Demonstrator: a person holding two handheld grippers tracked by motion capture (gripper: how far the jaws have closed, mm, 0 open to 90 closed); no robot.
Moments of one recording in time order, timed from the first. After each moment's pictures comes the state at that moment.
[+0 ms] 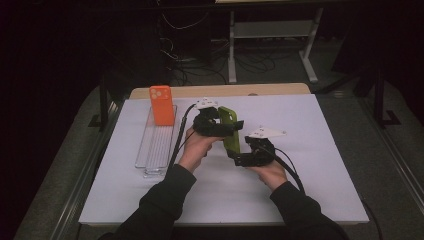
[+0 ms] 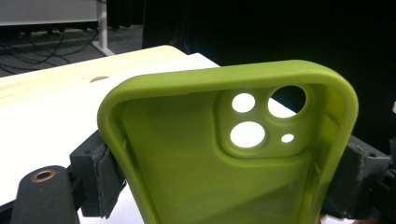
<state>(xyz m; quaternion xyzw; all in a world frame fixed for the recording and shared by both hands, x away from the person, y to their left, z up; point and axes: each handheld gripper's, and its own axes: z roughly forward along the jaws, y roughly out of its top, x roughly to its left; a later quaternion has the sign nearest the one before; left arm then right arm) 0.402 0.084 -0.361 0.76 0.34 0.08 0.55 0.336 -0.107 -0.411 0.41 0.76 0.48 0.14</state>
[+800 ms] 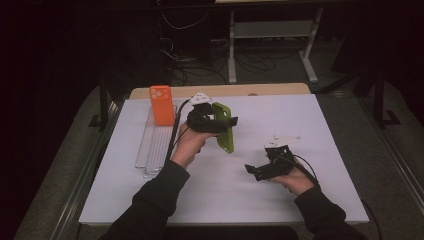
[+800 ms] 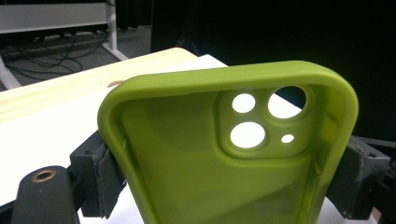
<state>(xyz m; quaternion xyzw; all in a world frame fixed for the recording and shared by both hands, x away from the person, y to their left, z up) 0.406 0.100 -0.346 0.76 0.34 0.10 0.54 0.318 -0.155 -0.421 0.38 0.82 0.42 0.12</state>
